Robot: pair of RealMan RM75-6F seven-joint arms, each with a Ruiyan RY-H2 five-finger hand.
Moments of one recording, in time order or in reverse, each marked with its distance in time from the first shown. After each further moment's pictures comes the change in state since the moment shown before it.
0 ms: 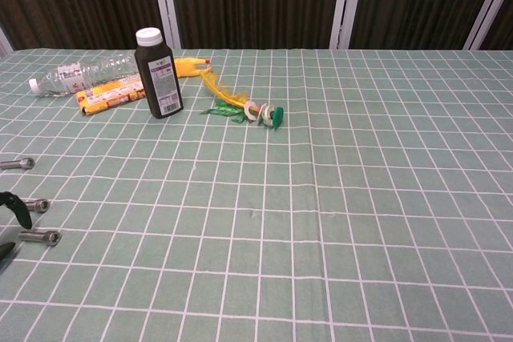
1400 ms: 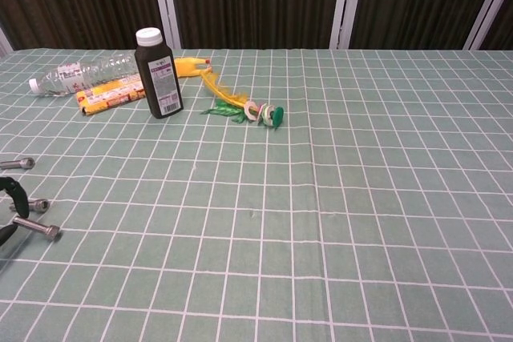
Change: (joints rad) left arm -0.024 0.037 -0.007 -0.072 -0.008 0.025 0.034; right arm -0.001 0.003 0.002 -0.002 0.002 0.005 0.003
